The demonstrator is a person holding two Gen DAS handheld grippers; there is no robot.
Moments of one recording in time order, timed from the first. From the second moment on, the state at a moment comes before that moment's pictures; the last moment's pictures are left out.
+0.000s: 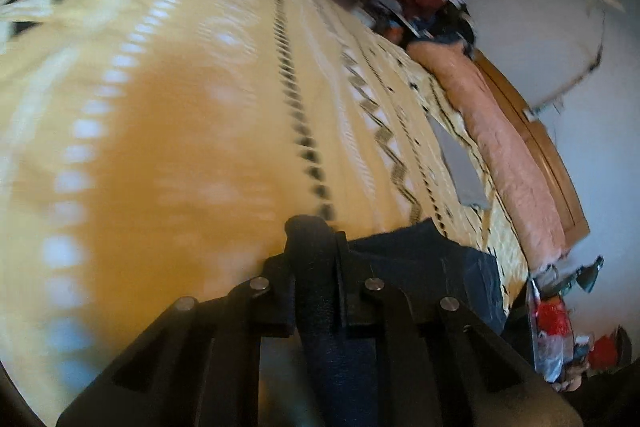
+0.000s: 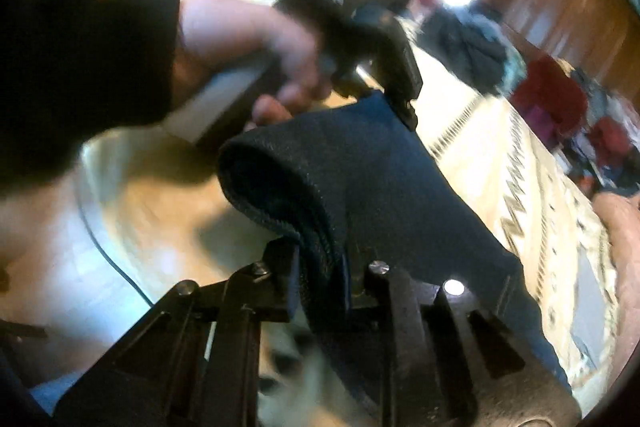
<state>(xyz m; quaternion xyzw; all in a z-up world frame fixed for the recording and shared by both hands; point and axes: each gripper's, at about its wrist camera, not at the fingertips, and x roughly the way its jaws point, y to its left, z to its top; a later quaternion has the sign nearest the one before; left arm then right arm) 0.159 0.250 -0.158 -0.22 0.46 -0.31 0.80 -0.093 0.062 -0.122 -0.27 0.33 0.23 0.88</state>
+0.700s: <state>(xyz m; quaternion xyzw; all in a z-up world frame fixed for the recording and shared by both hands) 0.122 -0.068 -0.005 -0.06 0.40 -0.47 0.79 -0.134 -0.259 -0.062 0.23 0.35 0.18 0.89</state>
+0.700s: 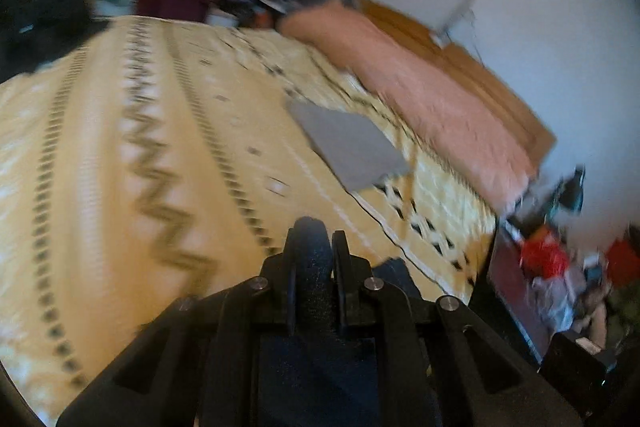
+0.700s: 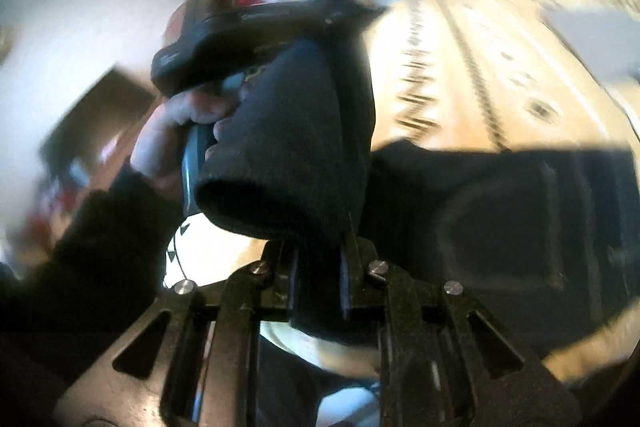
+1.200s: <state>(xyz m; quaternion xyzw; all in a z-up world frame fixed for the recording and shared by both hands) 0.073 -0.319 -0.103 0.03 0.47 -0.50 0.73 -0.181 -0.426 -0.155 0.44 0.35 0.10 0.82</state>
